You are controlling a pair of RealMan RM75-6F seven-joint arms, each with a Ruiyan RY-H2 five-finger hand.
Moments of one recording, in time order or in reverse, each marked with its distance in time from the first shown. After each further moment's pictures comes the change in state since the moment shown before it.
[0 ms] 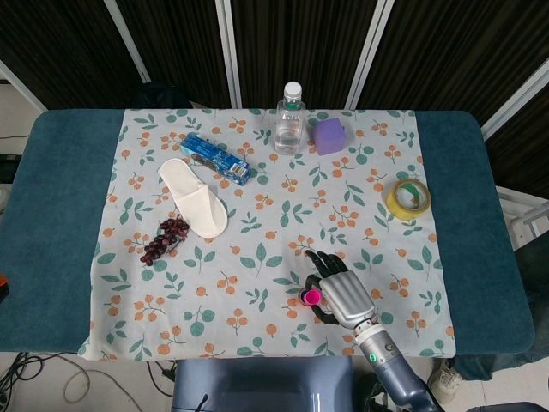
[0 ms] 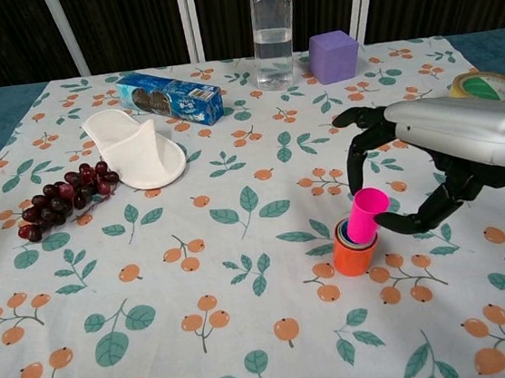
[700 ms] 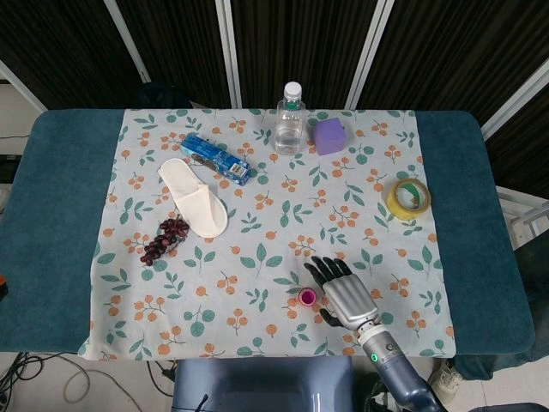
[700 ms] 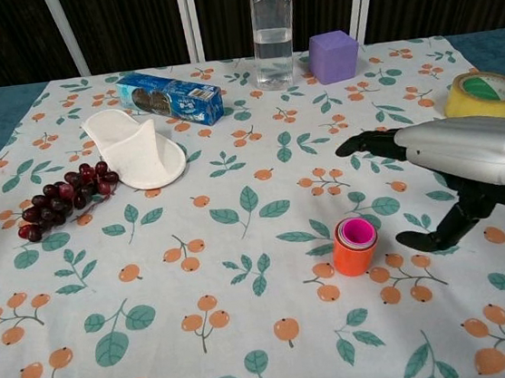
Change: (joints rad) left arm 0.000 0.001 -0.001 0.003 -0.001 0.000 -0.003; right arm -0.010 0.037 0.000 -0.020 0.073 -0.041 -0.084
